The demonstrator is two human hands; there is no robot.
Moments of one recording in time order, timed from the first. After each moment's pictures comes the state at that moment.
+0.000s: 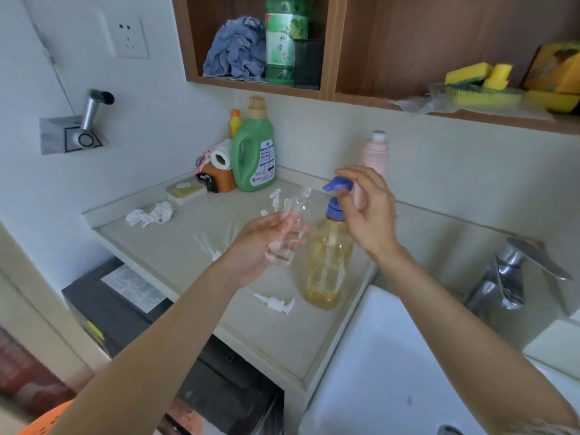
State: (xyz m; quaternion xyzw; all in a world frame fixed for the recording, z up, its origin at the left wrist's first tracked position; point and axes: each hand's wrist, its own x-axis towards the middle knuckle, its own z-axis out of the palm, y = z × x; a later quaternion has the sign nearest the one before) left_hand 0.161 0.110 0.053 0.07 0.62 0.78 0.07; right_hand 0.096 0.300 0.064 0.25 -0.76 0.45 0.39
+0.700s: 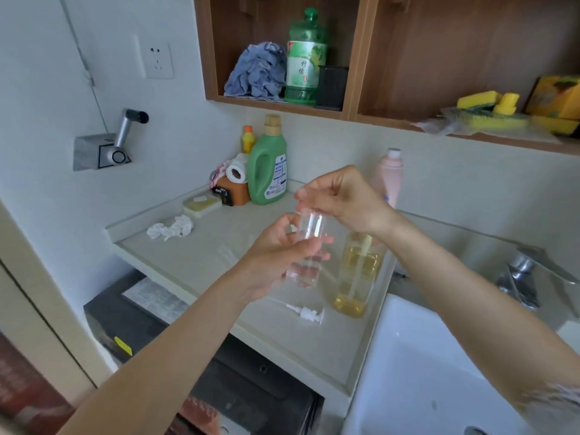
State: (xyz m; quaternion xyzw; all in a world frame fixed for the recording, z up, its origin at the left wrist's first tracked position) left_hand 0.192 0.056 0.078 0.17 0.61 0.77 0.10; right_hand 0.142 0.211 0.143 0.33 -0.79 0.52 0.04
